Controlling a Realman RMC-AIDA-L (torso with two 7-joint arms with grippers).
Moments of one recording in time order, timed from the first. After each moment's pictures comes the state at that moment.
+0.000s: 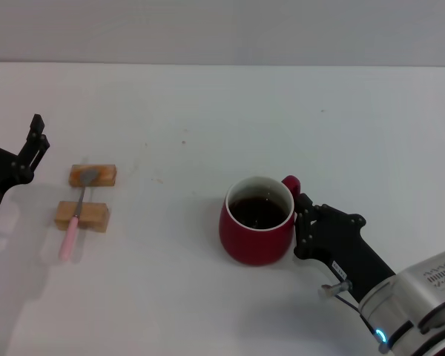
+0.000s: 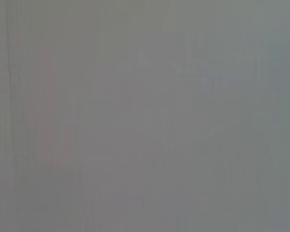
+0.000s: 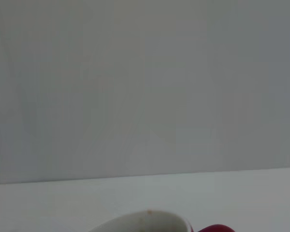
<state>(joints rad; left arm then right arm) -0.24 -2.07 2.21 0.28 -0.67 1.30 -0.01 0.41 2.09 -0.12 0.59 -1.55 -1.17 -0.04</state>
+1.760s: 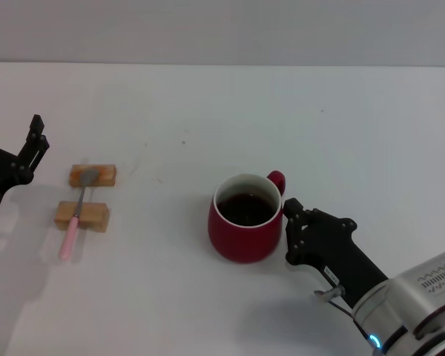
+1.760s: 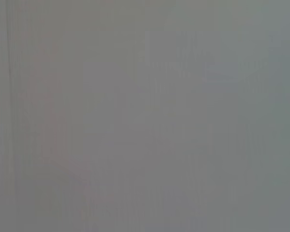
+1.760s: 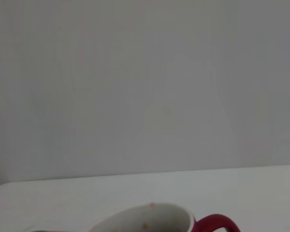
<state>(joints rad) -0.23 -2.07 2.21 0.28 -0.67 1.30 -0.01 0.41 2.09 -0.10 0.61 -1.59 -1.16 -0.04</state>
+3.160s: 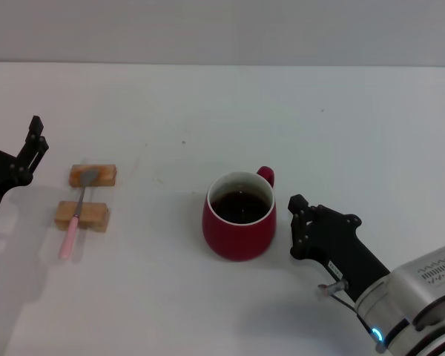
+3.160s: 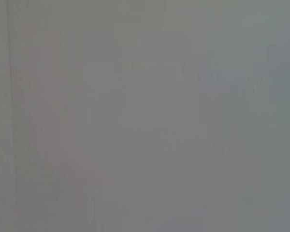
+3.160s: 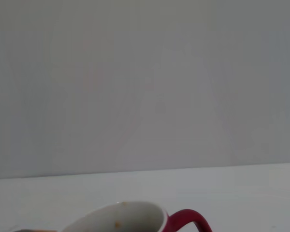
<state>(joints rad) -0.23 -2.07 2.21 0.28 -0.66 1.31 -0.01 0.41 2.09 -0.07 0.59 -1.60 -1.13 -0.04</state>
